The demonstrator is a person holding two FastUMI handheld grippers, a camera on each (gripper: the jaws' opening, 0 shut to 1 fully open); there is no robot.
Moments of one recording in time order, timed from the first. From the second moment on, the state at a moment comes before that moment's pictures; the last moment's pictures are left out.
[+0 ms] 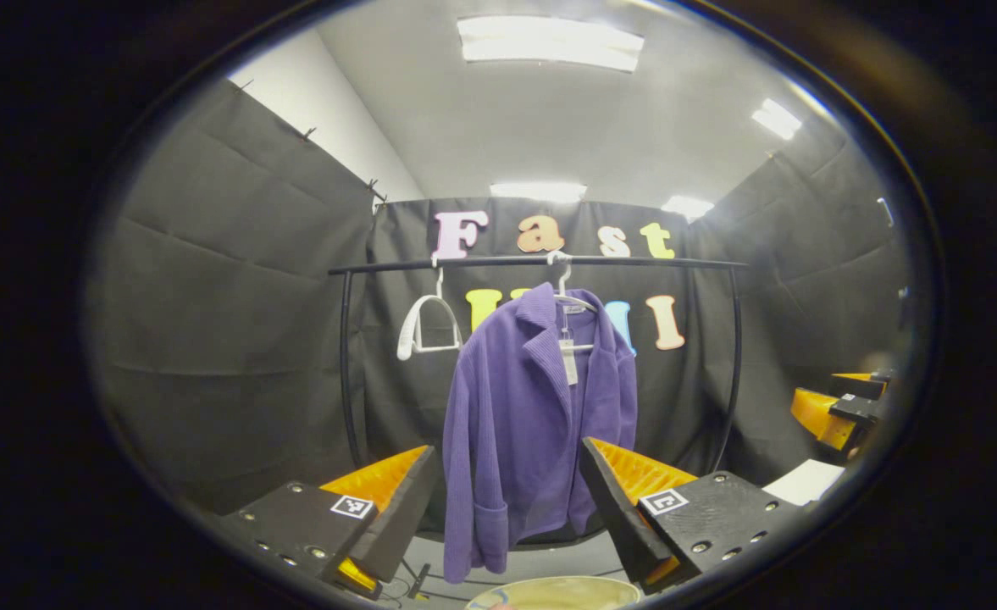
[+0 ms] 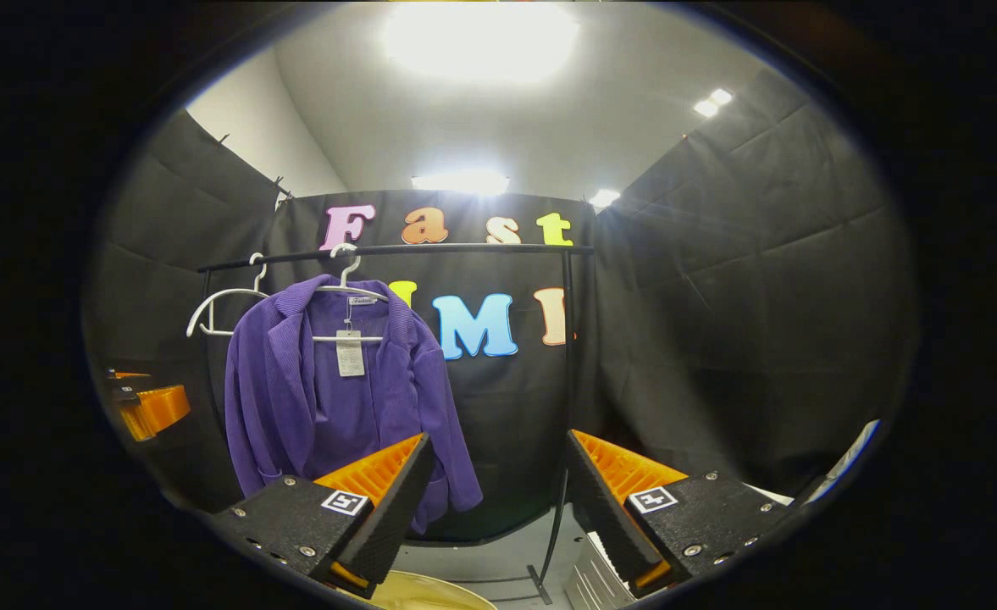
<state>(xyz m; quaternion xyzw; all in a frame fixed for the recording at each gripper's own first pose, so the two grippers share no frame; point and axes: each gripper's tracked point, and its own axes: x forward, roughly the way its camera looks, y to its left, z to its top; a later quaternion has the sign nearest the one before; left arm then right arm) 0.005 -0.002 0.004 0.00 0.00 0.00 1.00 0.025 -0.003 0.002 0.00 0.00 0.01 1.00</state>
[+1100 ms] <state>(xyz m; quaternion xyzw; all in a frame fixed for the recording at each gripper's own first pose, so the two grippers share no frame) 0.158 -0.072 0.056 0.00 -0.03 0.03 1.00 0.185 0.056 0.061 0.05 -0.05 0.12 0.99</state>
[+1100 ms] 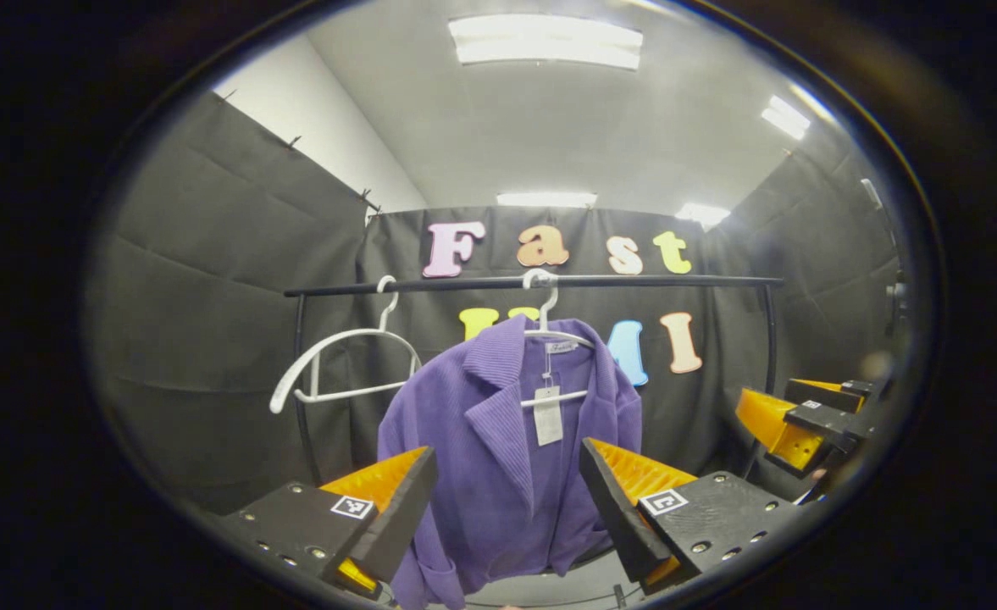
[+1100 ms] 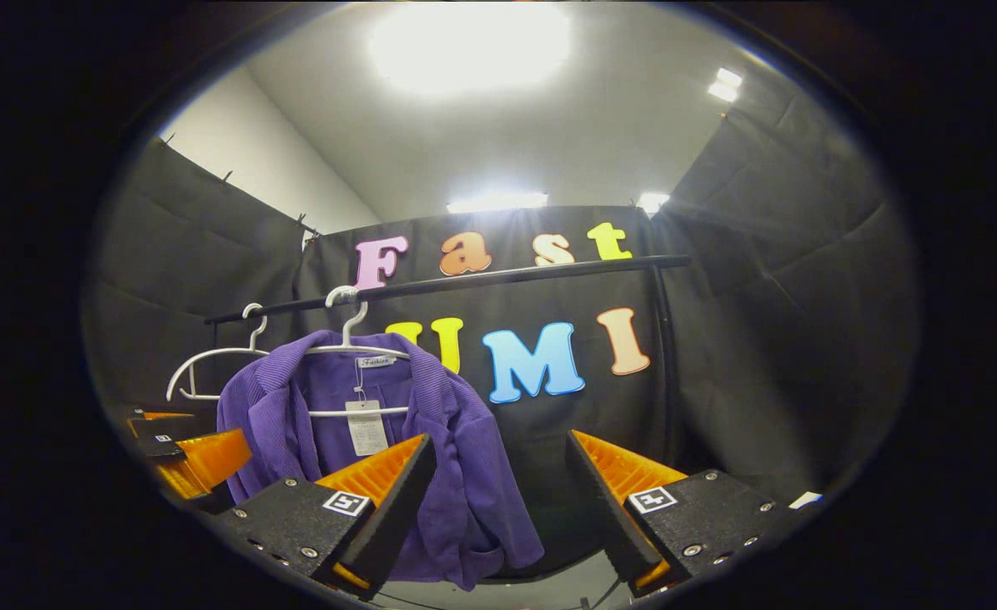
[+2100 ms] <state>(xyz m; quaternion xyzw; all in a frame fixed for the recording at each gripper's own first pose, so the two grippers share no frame) 0.276 -0.033 -0.002 -0.01 0.01 0.17 0.99 0.307 0.157 0.035 0.05 -0.01 0.25 0.97</state>
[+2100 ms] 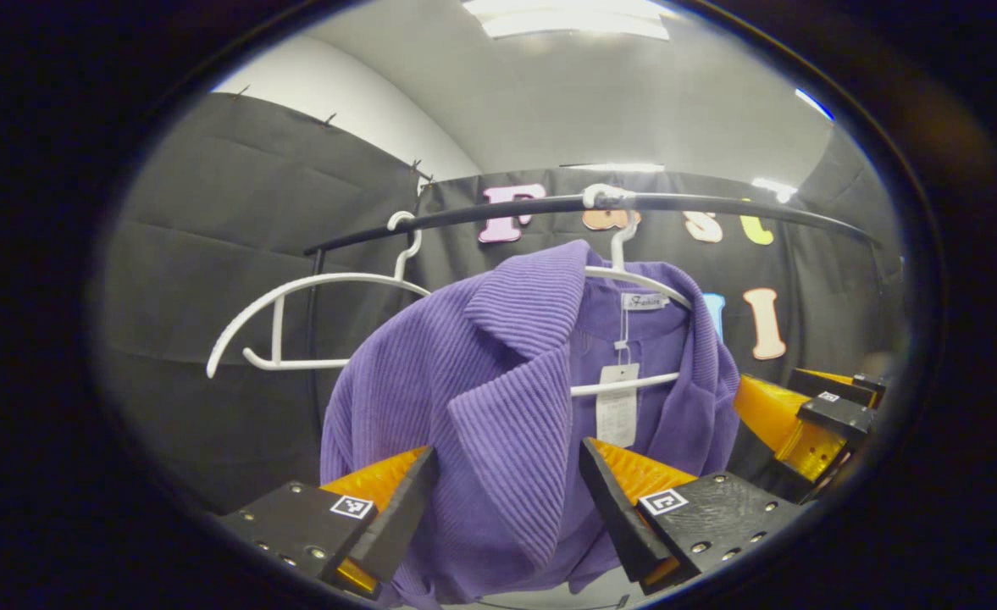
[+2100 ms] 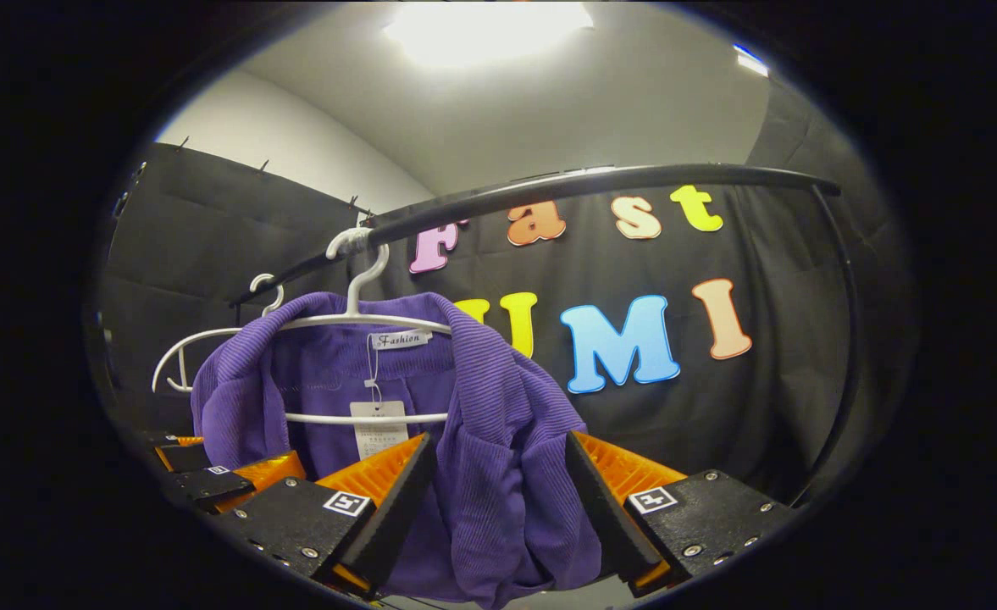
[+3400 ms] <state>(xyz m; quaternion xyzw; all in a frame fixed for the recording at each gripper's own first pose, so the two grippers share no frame) 0.282 -0.004 0.000 0.02 0.00 0.19 0.98 0.364 0.183 0.015 0.07 -0.02 0.23 0.97</state>
